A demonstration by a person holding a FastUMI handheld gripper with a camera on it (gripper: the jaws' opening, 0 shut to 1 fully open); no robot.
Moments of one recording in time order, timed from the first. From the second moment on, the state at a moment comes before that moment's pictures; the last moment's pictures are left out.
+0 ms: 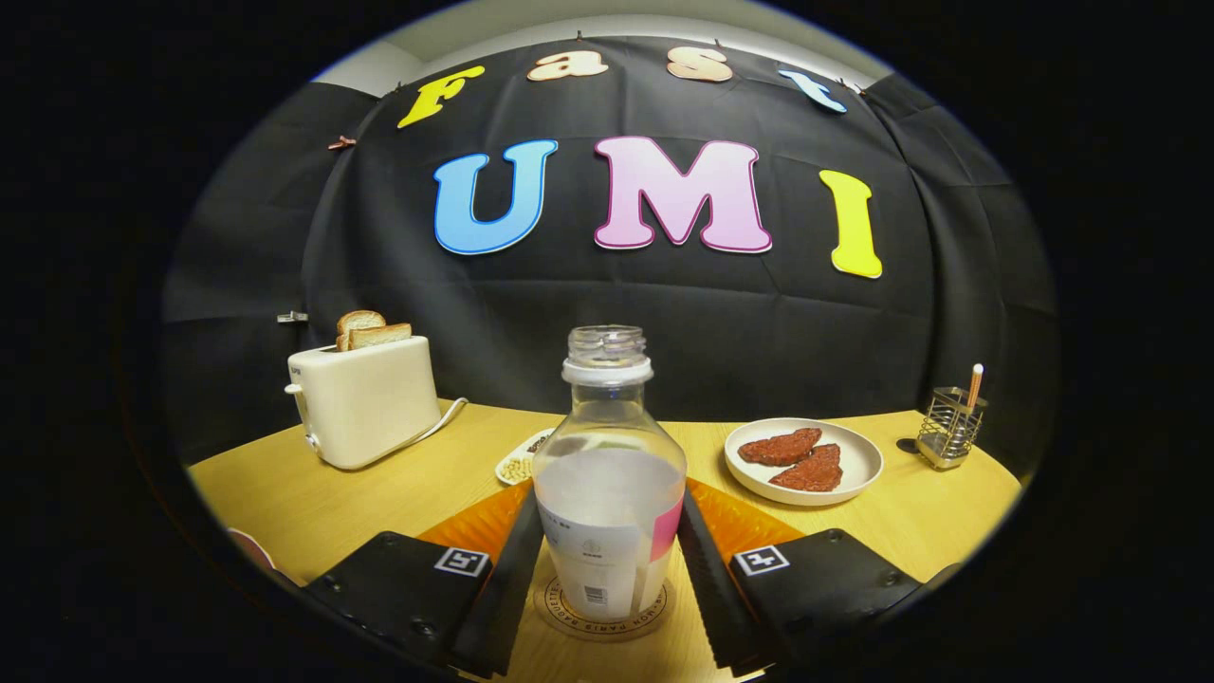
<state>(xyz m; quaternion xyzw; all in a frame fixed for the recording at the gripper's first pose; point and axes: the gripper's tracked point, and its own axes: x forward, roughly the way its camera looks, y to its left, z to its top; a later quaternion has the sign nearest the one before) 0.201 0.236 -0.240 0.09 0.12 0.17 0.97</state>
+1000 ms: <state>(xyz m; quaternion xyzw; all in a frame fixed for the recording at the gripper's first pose) 0.143 0.187 -0.180 0.05 0.09 0.15 0.98</state>
